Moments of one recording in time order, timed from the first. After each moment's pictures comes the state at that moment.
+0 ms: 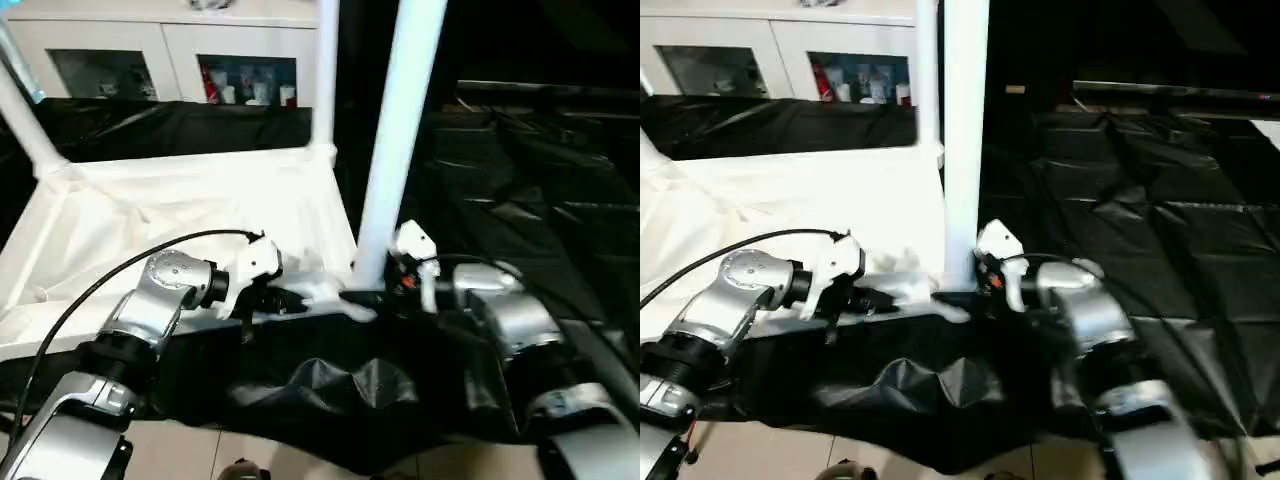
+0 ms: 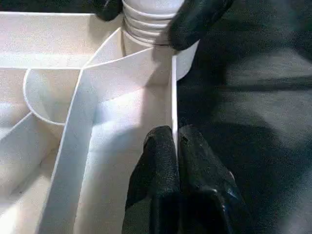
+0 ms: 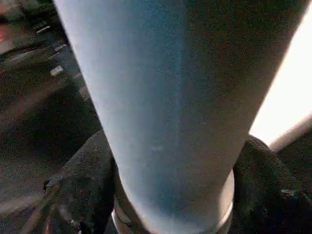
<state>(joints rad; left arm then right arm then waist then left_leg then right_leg) -0.59 0.41 -0.26 0.61 -0.03 0.08 -1.21 -0.58 -0.24 0.14 0.65 0.11 0.11 1.00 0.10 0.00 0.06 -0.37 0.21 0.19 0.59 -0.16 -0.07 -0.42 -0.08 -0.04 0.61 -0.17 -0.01</state>
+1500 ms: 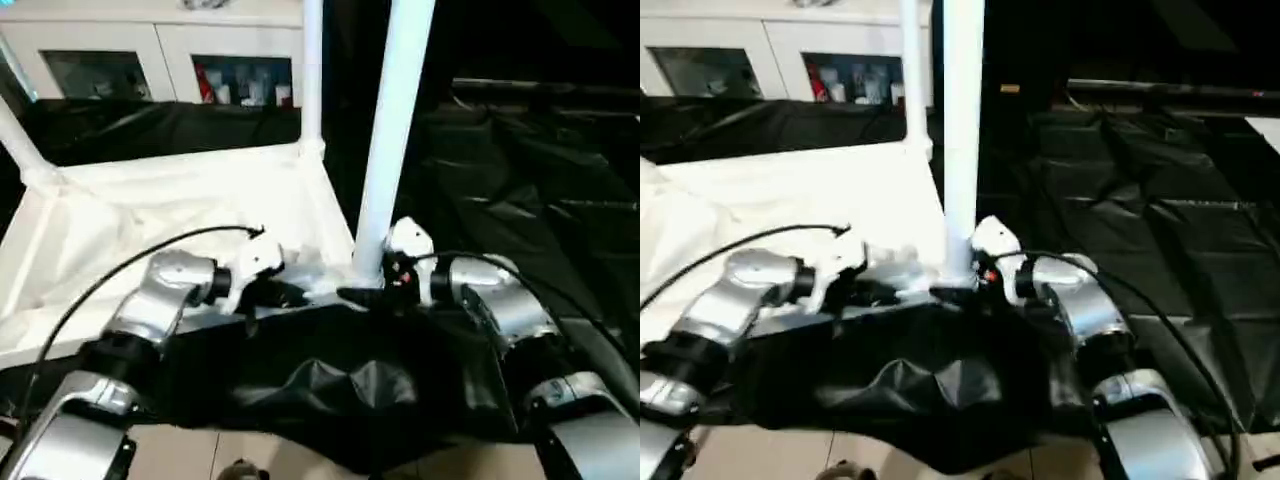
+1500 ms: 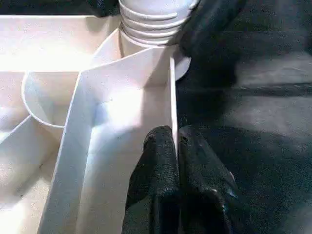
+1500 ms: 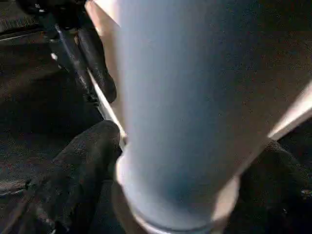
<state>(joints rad) -0.57 0.43 -0.25 0.57 -0.03 0.08 -1.28 -0.61 -0.32 0.21 0.66 0.07 0.03 1.14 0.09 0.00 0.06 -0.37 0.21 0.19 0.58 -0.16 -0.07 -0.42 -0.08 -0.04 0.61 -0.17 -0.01</state>
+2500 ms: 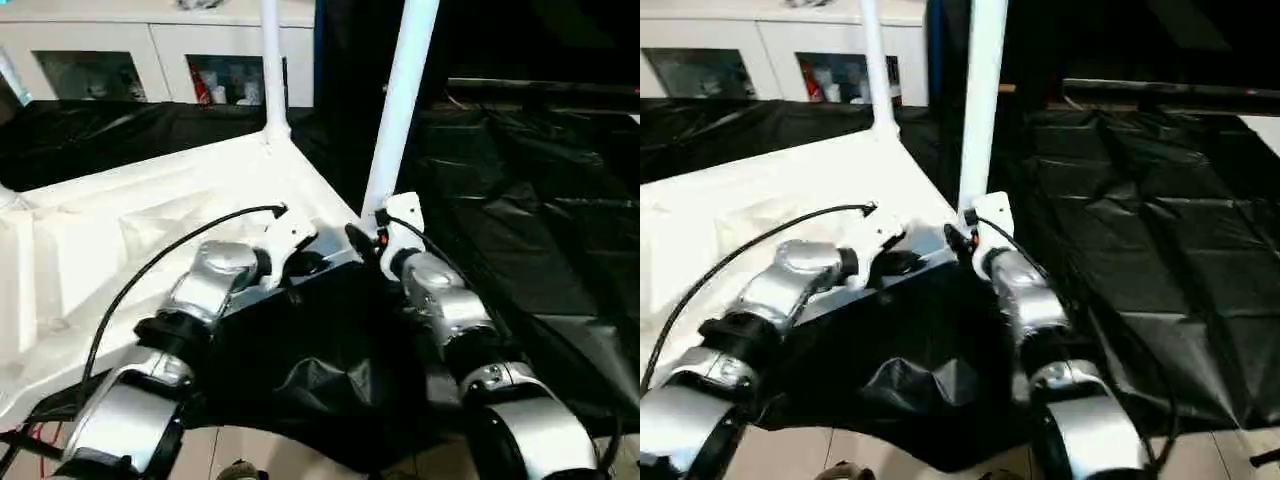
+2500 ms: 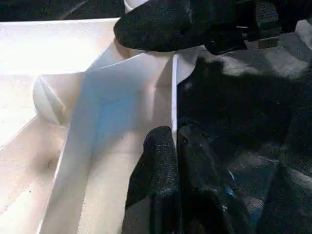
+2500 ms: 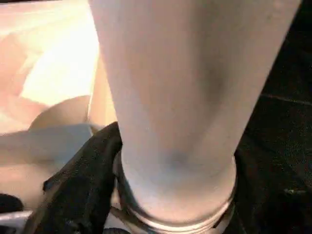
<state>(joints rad) -0.71 0.22 -0.22 0.73 0.06 0.19 -0.83 -0.71 0.01 -0.03 0.88 0.05 0.06 0.26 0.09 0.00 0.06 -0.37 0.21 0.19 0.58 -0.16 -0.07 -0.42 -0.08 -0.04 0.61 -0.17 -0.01</state>
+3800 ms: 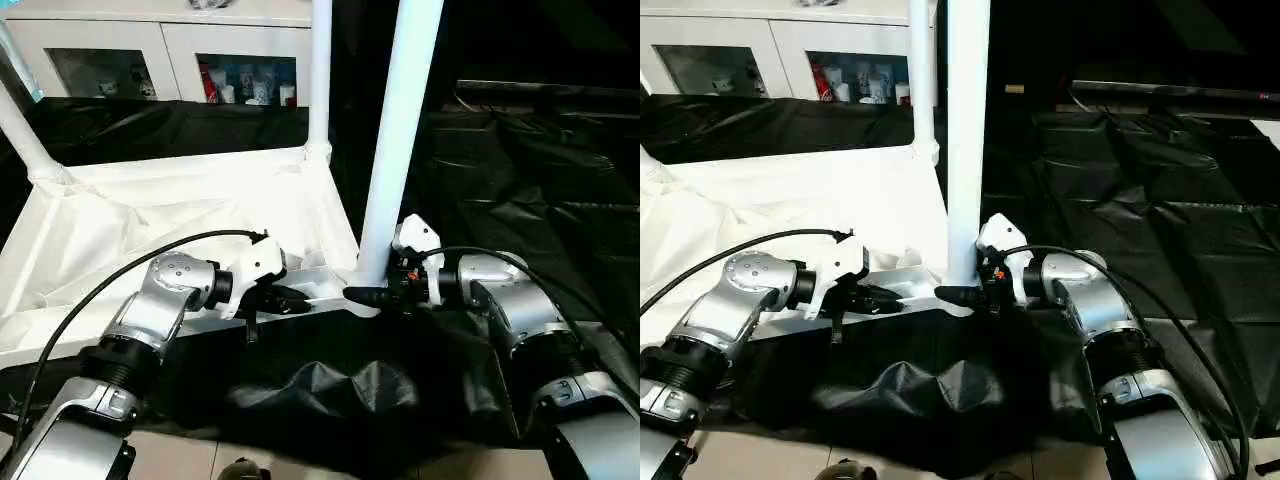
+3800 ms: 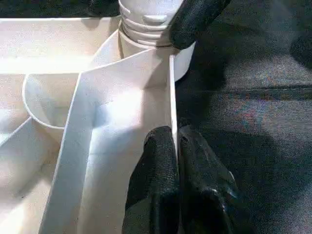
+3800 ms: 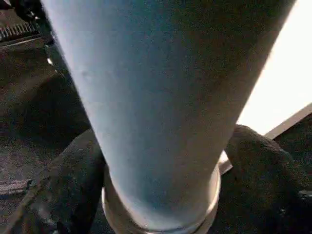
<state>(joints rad) -0.56 0.41 -0.25 0.54 -0.02 0.08 -1.25 -0.61 -0.32 0.18 0.65 0.08 0.11 1.13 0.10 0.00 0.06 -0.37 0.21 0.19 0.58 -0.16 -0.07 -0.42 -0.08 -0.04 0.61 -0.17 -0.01</state>
